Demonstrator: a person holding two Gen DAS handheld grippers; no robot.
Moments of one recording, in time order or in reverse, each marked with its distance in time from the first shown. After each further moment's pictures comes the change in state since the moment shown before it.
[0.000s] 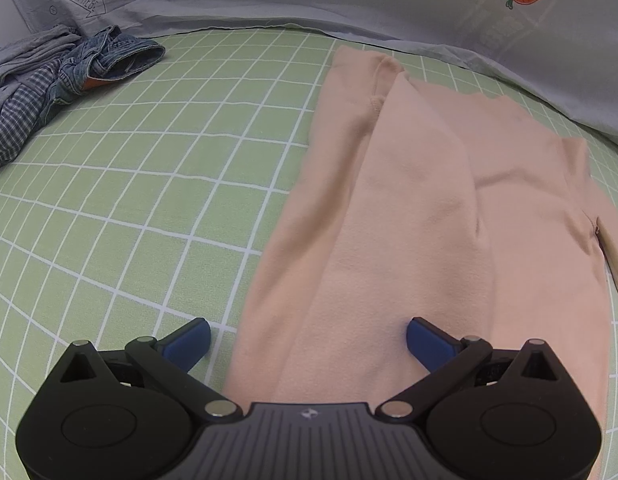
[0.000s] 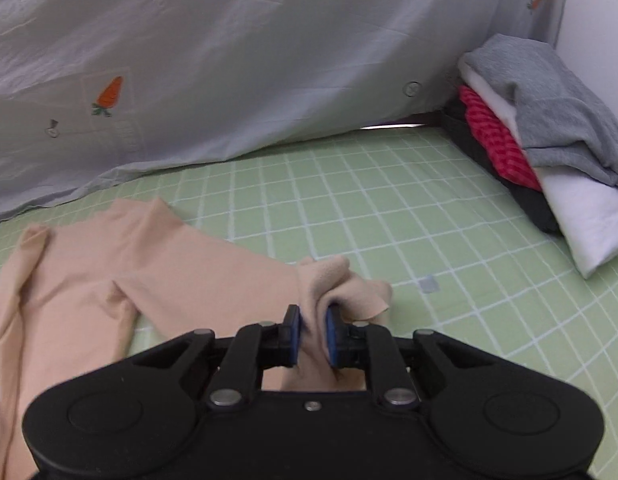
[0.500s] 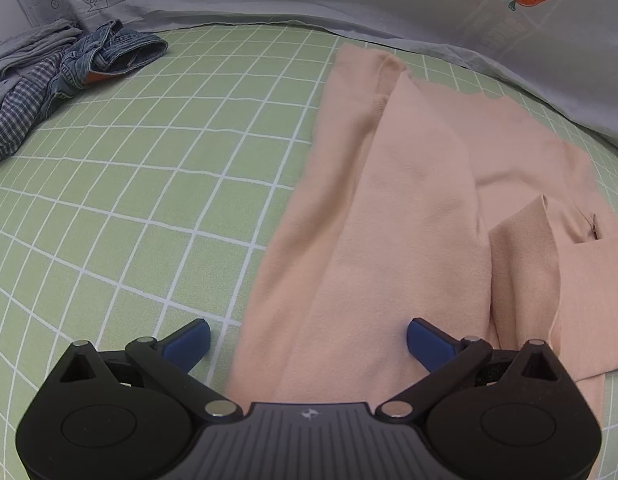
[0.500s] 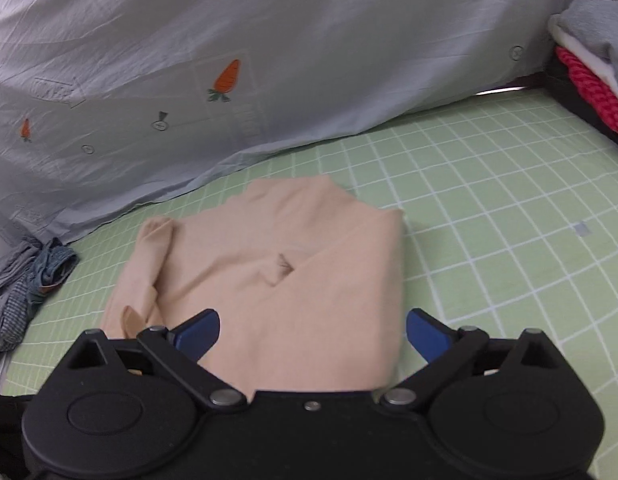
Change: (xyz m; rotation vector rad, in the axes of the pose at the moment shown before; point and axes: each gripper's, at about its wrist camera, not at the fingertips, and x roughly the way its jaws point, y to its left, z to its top) left arm -0.006 0.005 0.003 -0.038 0.033 -0.003; right arm -0.013 0.038 -0.032 0.107 0.053 0.074
